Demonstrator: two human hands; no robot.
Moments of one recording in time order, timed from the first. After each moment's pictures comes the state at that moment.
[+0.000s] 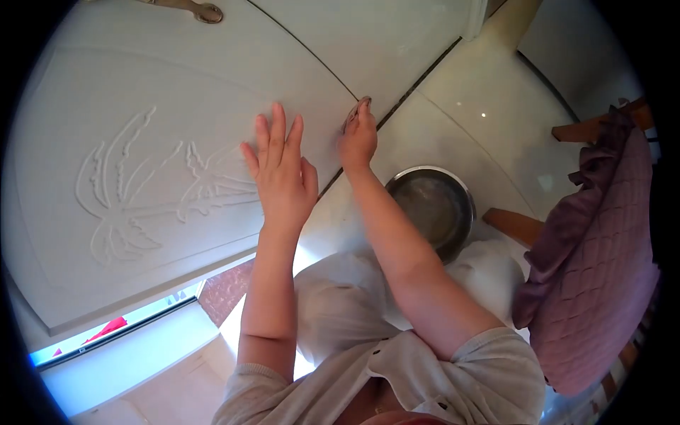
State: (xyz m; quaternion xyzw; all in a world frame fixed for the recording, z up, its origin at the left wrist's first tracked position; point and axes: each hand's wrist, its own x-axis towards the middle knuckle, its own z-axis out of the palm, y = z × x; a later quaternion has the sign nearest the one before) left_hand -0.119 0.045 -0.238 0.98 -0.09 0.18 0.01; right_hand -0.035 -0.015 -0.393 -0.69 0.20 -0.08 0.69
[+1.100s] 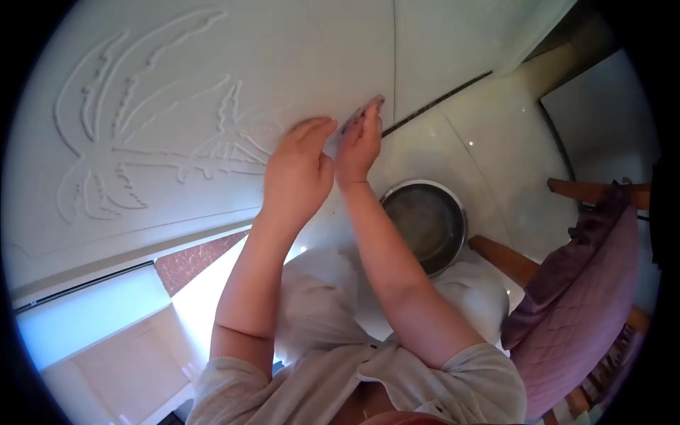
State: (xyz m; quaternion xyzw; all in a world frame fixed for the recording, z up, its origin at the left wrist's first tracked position) left_hand -0.128 0.067 -0.229 0.96 -0.02 0.11 0.26; right_hand -0.068 0.014 -0.361 -0.72 0.01 -0.19 0.67
